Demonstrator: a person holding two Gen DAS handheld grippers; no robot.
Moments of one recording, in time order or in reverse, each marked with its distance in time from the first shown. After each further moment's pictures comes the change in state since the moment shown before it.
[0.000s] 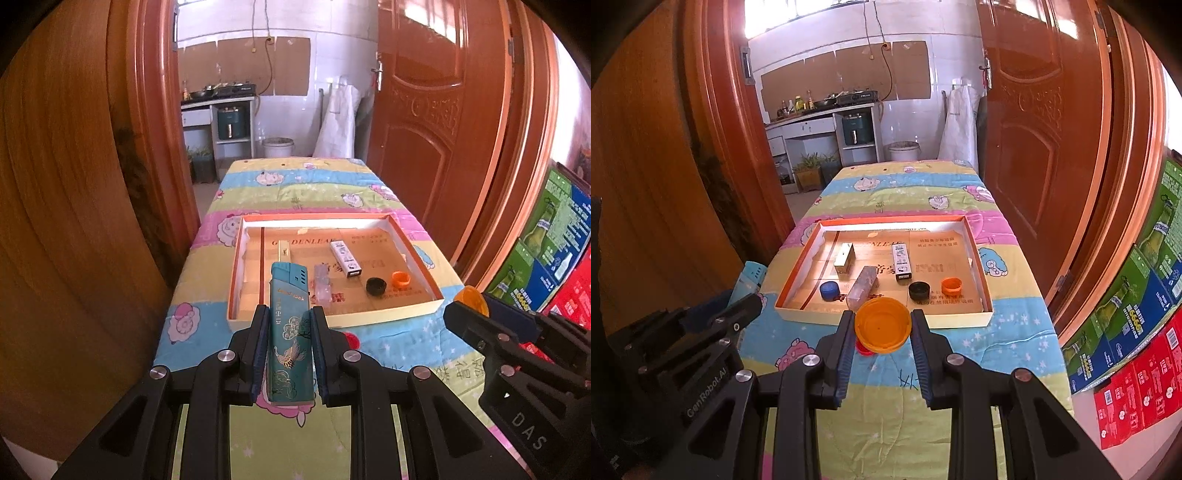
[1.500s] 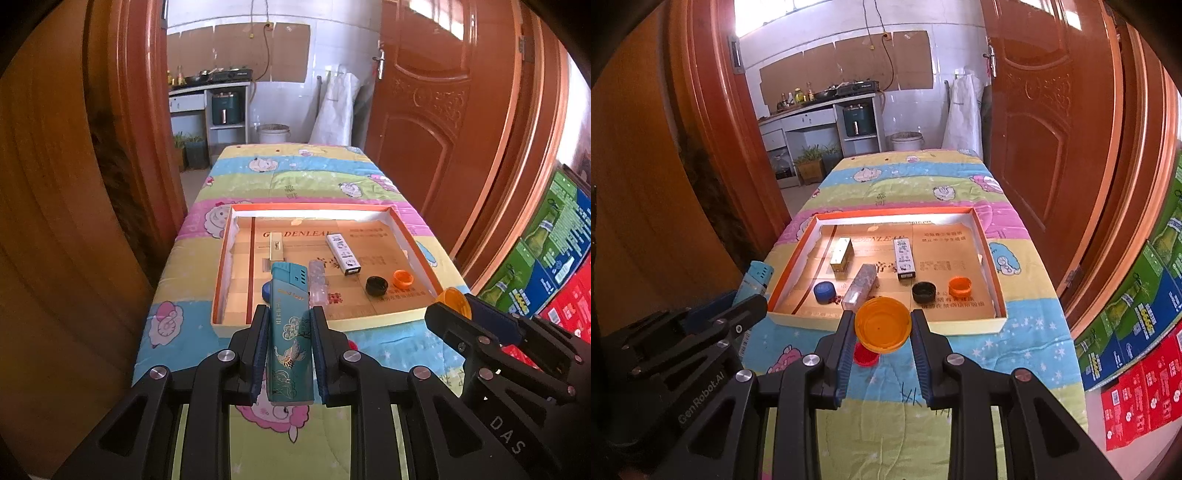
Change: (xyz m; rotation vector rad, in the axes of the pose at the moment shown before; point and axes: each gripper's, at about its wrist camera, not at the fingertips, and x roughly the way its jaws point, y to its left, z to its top) left arm 0.040 -0.001 0.010 -0.022 0.056 -0.028; right arm 0.036 -0.006 0.007 0.005 0.030 0.024
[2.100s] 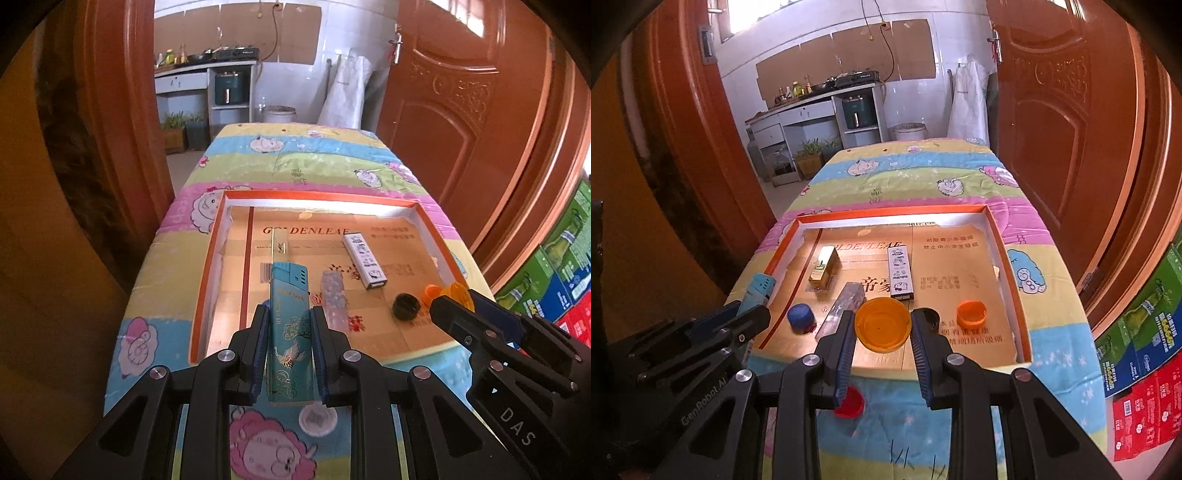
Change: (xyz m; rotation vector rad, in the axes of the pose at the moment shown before) left arm 0.085 0.009 0.023 -0.040 0.070 0.003; right arm 0.076 -0.020 0.024 0.019 0.038 0.027
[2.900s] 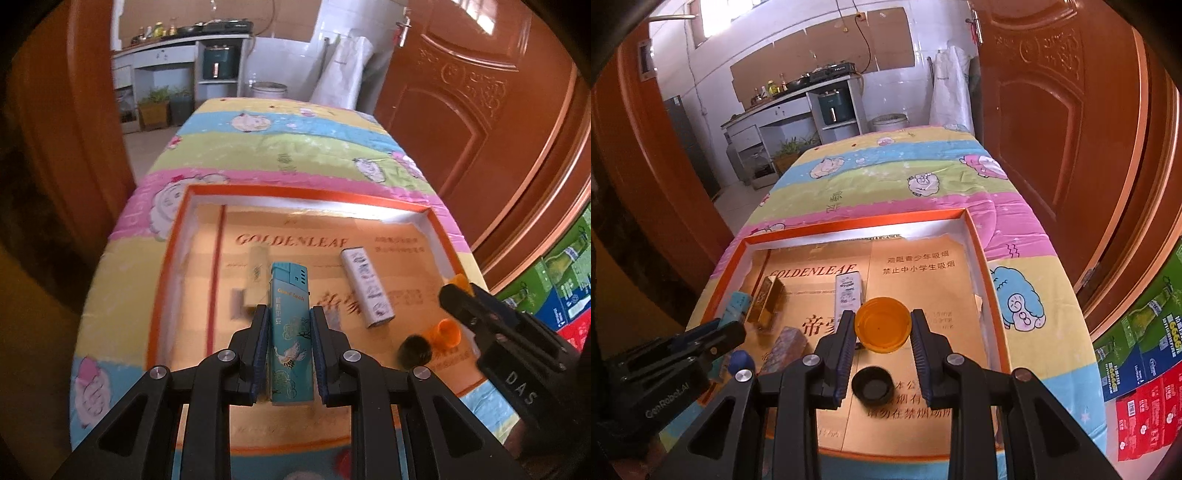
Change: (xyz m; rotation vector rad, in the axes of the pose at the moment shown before) left arm 0.077 -0.005 0.044 -0.021 0.093 -0.075; right arm 0.065 -0.049 0.038 0.065 0.033 -0.033
